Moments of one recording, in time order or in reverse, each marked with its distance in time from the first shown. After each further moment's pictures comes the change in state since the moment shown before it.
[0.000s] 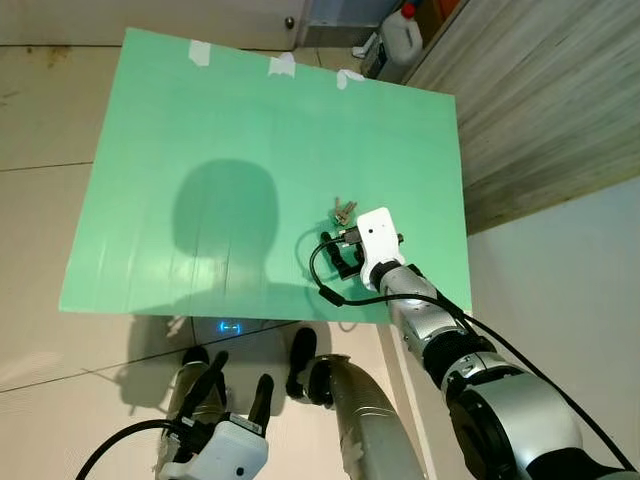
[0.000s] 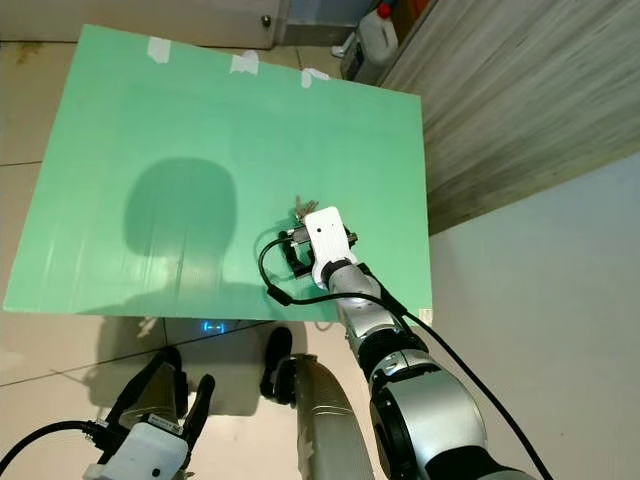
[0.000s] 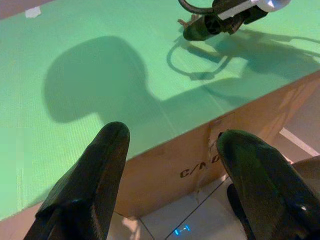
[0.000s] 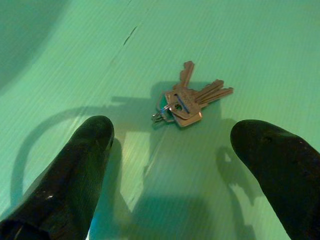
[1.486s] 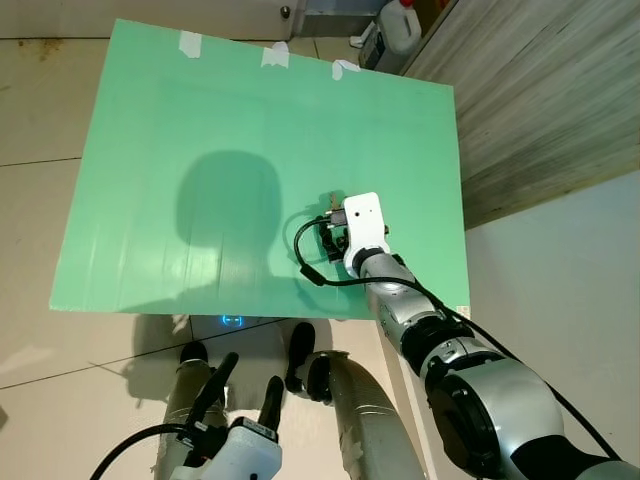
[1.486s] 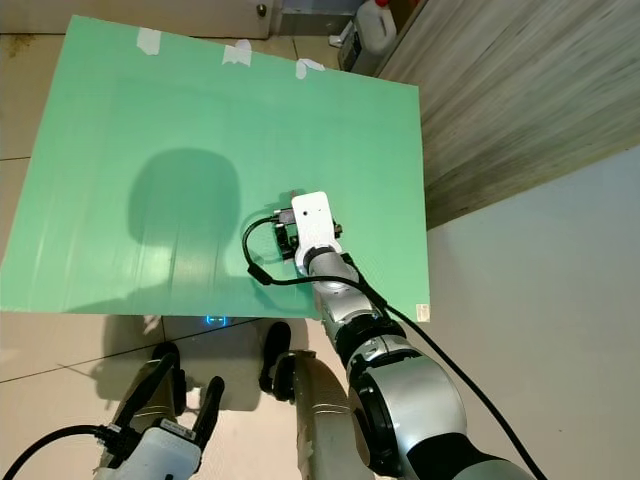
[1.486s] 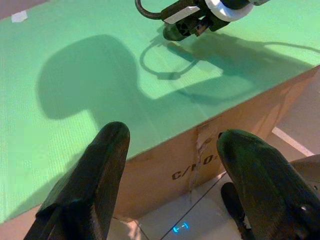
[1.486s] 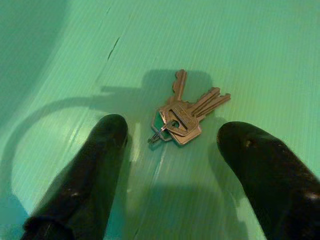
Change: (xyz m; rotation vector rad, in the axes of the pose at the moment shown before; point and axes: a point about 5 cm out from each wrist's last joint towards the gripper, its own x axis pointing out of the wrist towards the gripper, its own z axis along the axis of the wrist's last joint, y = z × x) left arm 0.000 -0.009 0.008 0.009 -0.016 -0.004; right arm 0.014 0.021 0.021 0.082 0.014 -0.080
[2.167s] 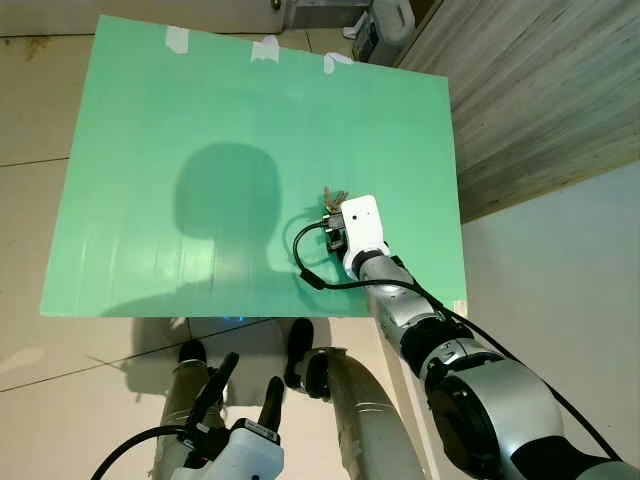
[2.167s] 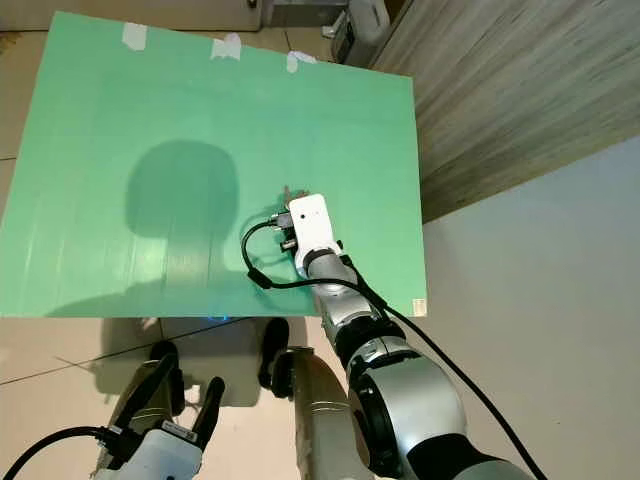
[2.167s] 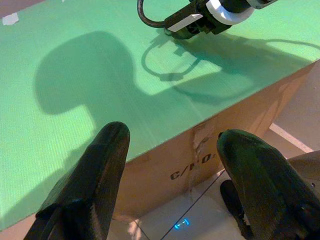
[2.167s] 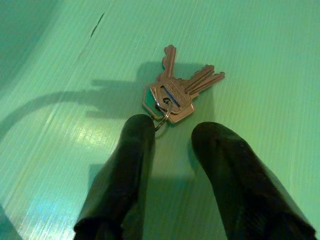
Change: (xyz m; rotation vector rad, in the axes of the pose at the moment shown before) left arm -0.001 0.000 0.002 0.013 -0.001 0.003; right arm -0.001 0.002 -0.003 -0.037 0.009 -0.001
